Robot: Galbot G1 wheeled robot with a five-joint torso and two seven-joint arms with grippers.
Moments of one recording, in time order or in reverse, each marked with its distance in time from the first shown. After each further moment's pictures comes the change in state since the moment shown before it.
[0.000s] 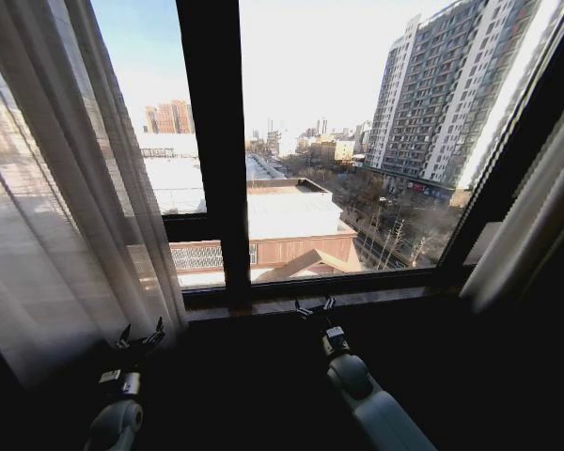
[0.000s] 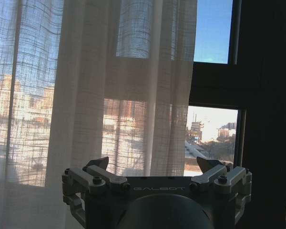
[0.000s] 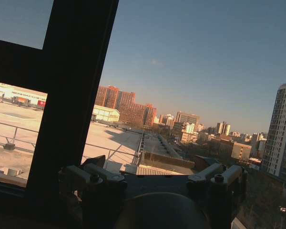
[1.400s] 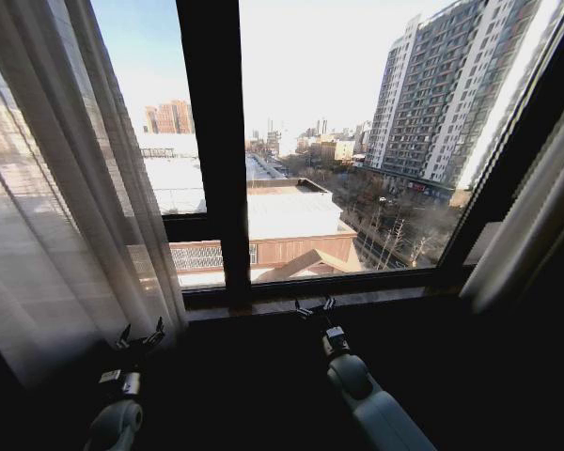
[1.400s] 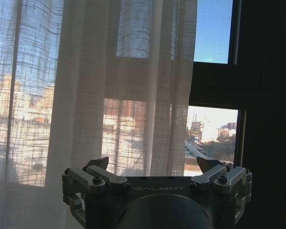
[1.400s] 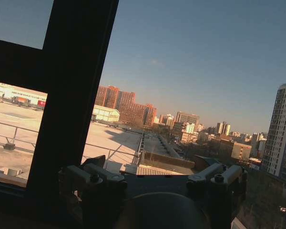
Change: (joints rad) left arm 0.000 0.000 0.000 0.000 0.000 0.000 0.000; right arm 0.000 0.000 0.000 0.000 0.000 0.000 0.000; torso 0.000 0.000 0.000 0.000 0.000
